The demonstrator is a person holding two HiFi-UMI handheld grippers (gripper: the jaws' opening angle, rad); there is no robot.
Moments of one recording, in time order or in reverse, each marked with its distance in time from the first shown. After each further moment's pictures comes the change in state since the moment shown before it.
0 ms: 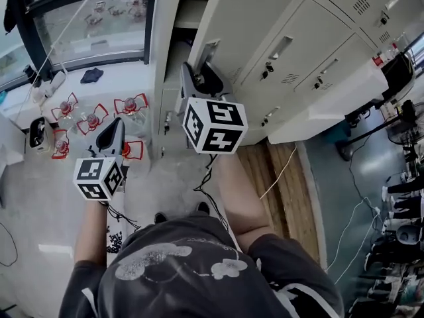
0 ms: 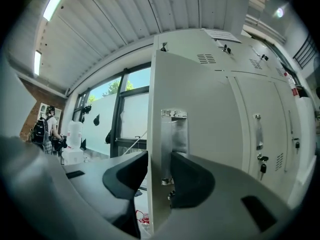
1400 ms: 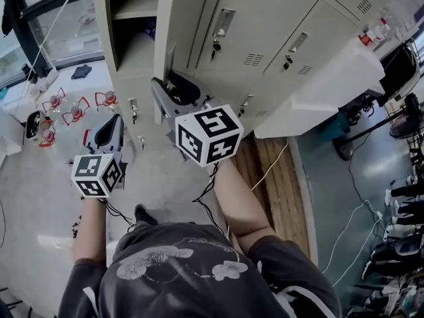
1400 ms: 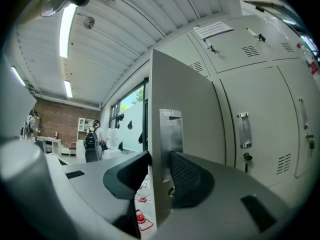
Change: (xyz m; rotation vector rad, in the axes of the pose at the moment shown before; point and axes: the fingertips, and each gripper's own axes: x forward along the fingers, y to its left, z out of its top) left arm 0.028 -0.193 -0.012 0.032 -0.003 0.039; right arm -0.130 -0.087 -0.004 0.037 0.005 0.405
